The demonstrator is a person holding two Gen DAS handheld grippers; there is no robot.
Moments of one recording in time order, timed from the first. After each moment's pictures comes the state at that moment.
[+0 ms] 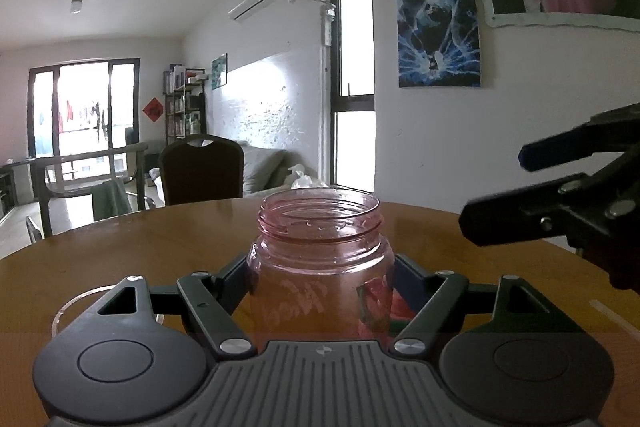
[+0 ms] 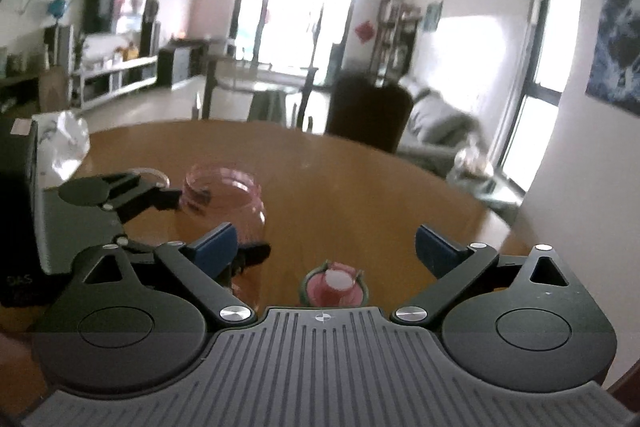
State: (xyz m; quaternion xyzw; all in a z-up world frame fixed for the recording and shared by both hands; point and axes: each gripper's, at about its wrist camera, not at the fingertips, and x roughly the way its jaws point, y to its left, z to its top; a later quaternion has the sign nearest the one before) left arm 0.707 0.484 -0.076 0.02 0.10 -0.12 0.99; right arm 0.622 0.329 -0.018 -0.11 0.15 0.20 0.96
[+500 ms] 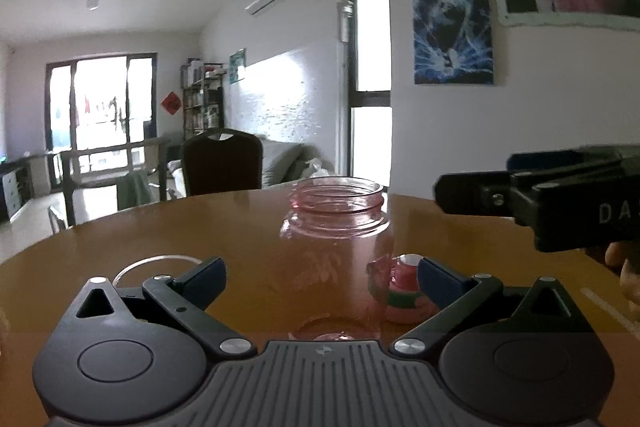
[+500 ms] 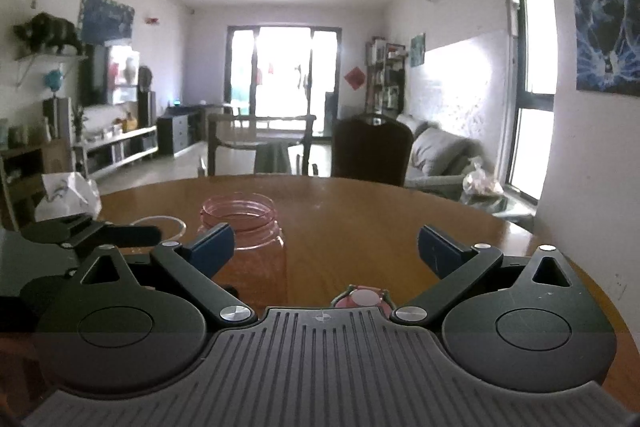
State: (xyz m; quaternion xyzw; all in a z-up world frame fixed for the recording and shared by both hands) left arm 0.655 0.486 -0.069 0.01 0.11 -0.09 0.99; right arm 0.610 0.316 -0.040 -0.04 0.09 0.21 0.97
